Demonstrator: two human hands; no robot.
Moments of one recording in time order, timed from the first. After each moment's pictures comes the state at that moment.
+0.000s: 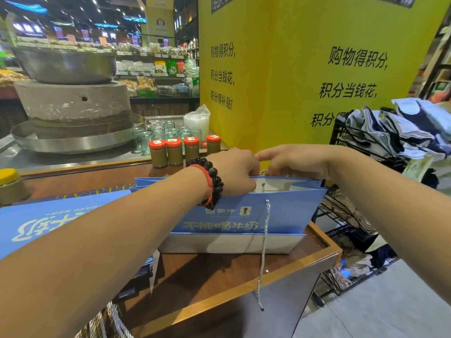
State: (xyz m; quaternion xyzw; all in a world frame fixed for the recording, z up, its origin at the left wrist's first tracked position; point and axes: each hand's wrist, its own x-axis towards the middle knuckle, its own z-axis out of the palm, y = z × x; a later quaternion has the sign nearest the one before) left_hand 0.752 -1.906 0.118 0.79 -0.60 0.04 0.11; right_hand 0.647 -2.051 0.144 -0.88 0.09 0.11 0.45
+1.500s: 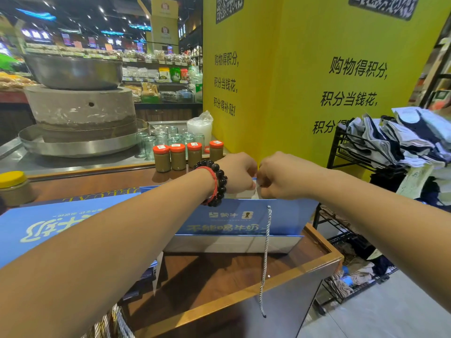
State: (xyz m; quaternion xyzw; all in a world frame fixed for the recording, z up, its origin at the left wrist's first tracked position) left_hand 0.757 -1.913 0.119 0.82 -0.54 -0.03 0.17; right_hand 0.653 -2.030 0.126 -1.00 0.04 -0.06 -0.06
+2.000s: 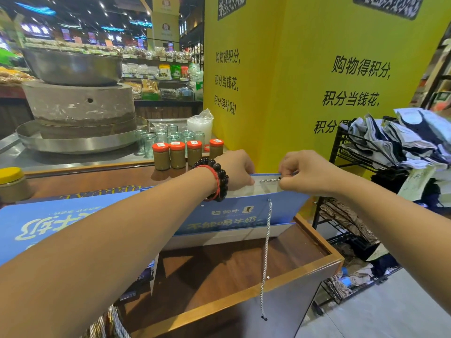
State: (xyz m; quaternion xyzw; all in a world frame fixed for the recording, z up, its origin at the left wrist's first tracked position) left_hand 0.771 -1.920 0.113 0.82 -0.54 -0.02 0.19; right_hand 0.634 -2.066 0.117 -0.97 0.10 -0.16 0.17
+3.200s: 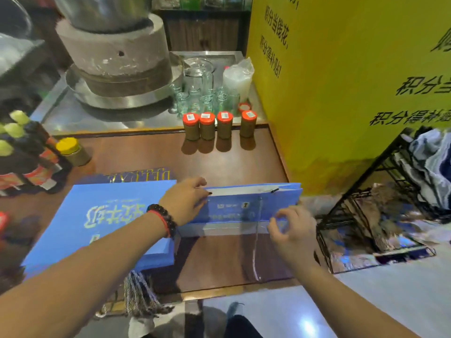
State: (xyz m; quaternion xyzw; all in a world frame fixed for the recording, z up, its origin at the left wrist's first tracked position) left_hand 0.861 -1.842 0.105 0.87 -0.48 0.02 0.15; right_hand 0.668 -2.064 0.081 -0.89 0.20 -0.32 0.26
